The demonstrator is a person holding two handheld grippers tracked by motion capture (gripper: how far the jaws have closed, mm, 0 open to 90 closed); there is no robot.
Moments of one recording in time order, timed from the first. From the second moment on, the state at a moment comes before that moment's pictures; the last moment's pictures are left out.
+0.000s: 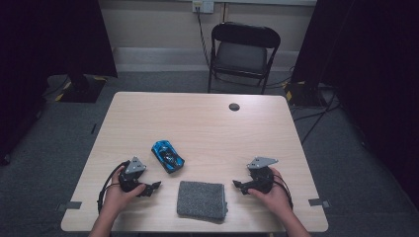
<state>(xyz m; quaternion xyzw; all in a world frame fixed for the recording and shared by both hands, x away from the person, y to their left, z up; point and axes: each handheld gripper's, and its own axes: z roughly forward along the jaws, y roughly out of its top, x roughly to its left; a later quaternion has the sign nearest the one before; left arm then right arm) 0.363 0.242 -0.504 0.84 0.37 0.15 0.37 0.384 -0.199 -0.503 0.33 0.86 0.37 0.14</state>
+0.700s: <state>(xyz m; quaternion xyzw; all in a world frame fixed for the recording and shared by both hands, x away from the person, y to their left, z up) 0.363 0.241 -0.504 0.84 0.37 0.15 0.37 0.397 -0.187 -0.484 0.35 0.85 0.36 0.12</state>
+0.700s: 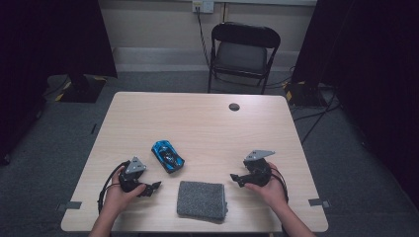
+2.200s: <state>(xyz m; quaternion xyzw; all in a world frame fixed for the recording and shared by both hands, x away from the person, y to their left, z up) 0.364 0.239 -0.504 0.84 0.37 0.15 0.37 0.447 -0.051 -0.453 0.32 0.86 0.38 0.07</state>
